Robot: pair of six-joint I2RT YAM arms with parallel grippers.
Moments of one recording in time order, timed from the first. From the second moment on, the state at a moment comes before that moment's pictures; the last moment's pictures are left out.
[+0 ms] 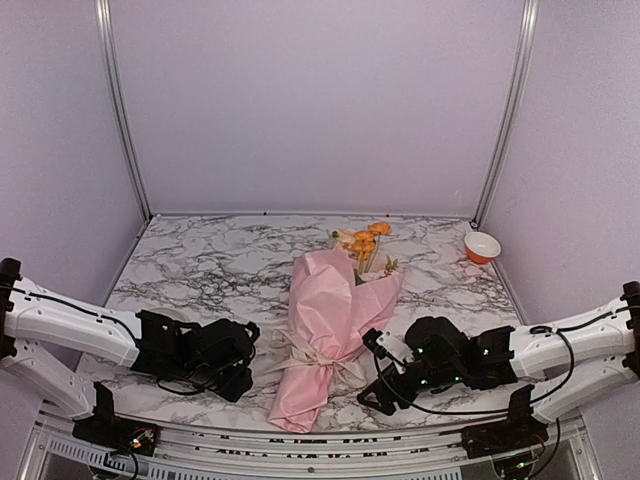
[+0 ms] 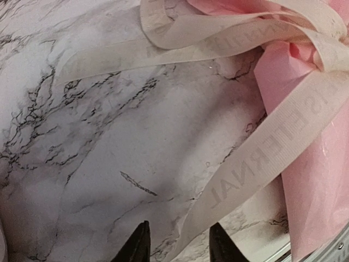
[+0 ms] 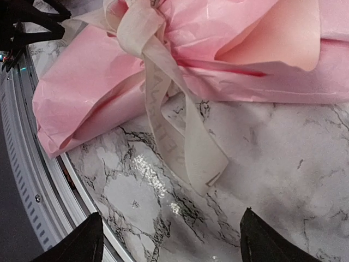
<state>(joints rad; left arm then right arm) -1.21 1.39 0.69 -0.46 -0.22 -0.69 1.11 1.19 0.46 -0.10 -0.09 0.42</state>
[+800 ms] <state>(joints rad) -1.03 1.53 0.65 0.04 -0.28 -0.01 1.18 1.48 0.48 0.21 0.07 0.25</state>
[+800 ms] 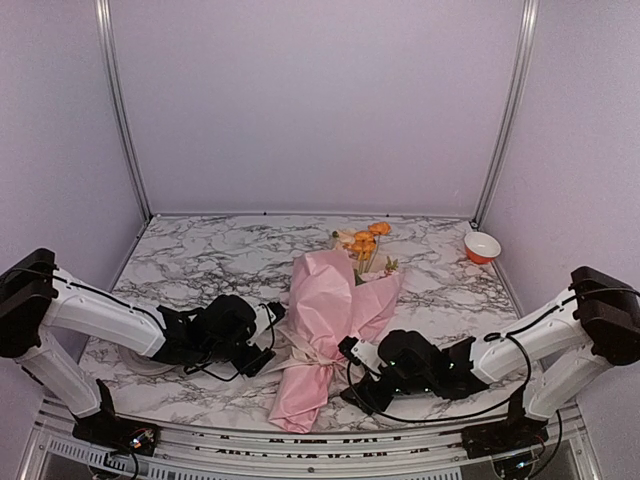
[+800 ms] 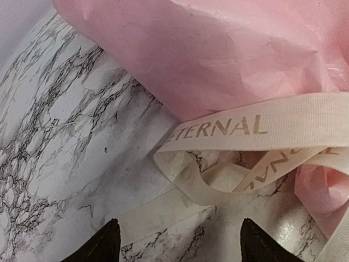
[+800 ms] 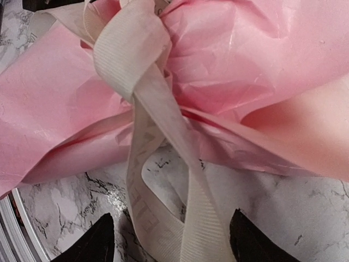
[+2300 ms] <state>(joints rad) -0.87 1.75 0.82 0.09 -0.17 -0.02 1.18 1.47 0.47 0.16 -0.08 0.33</state>
